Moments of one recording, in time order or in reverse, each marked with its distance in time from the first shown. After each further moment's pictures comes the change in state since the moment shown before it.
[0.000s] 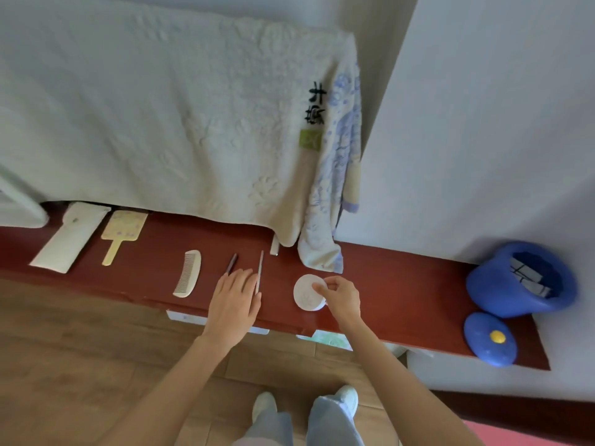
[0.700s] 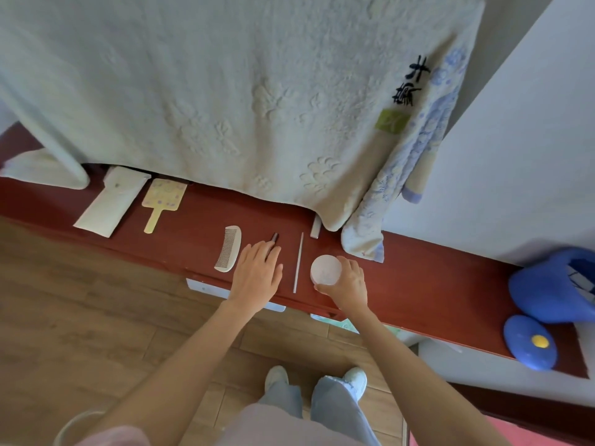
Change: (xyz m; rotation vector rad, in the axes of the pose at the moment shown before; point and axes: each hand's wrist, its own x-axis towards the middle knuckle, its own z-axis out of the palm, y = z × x) left_hand 0.004 -0.057 0.007 -0.033 0.031 -0.003; right_hand -0.004 -0.009 0.075 -0.481 0.025 -0.257
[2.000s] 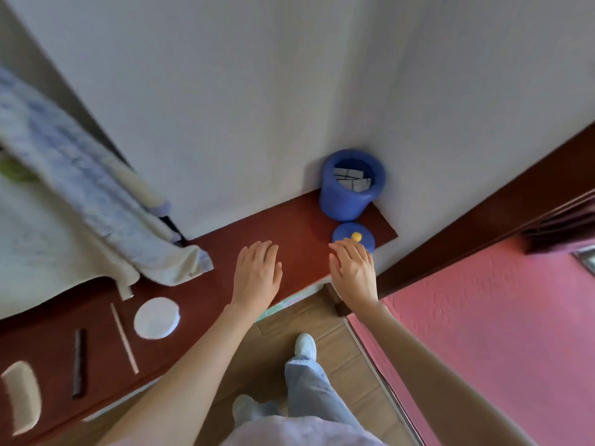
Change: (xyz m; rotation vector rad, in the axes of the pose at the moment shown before) left_hand 0.077 0.298 0.075 -0.125 -0.119 0.635; right_hand -0.103 0.236 -0.163 -0.166 0.819 0.132
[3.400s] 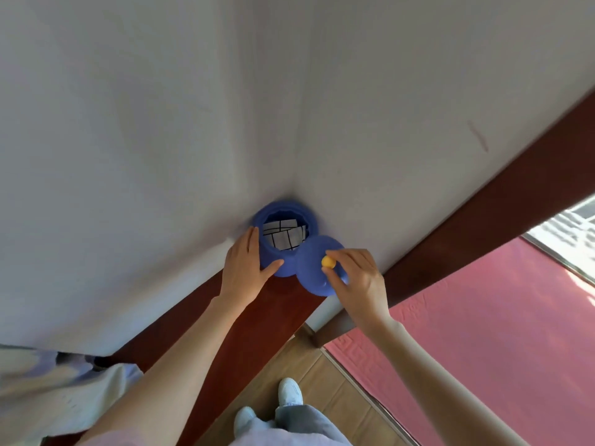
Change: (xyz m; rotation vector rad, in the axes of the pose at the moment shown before) left_hand 0.192 0.056 0.014 -0.271 -0.151 0.102; right_hand 0.084 0.055 -0.086 -0.007 0.166 0.167
